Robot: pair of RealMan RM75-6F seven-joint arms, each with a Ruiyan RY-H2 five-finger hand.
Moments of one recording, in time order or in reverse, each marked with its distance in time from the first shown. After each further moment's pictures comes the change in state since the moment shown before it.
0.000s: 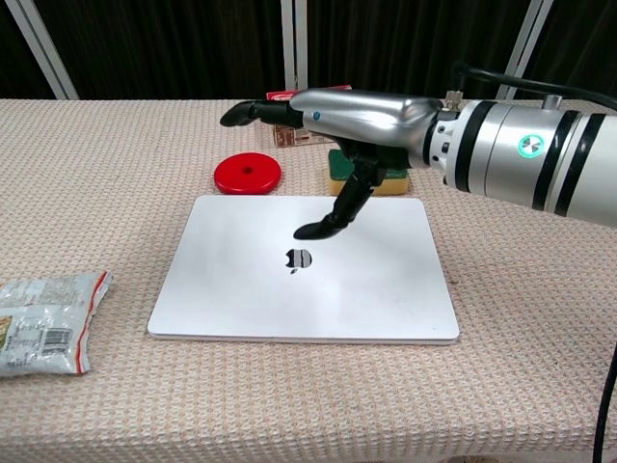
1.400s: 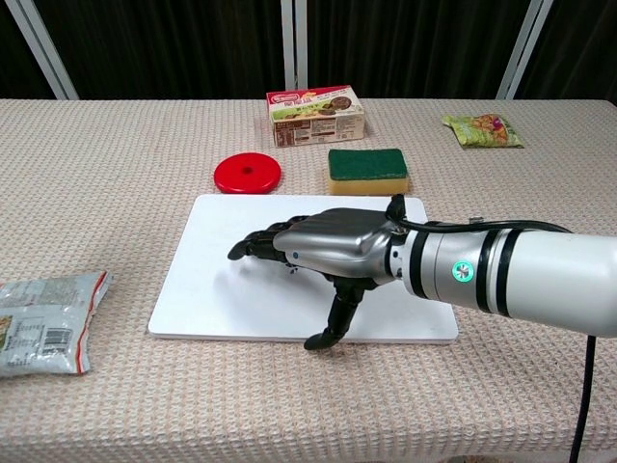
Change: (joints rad) left arm 0.212 -0.120 0.269 0.068 0.087 0.143 0.013; right arm 0.076 -0.176 -0.140 0.126 0.216 -0.085 -0.281
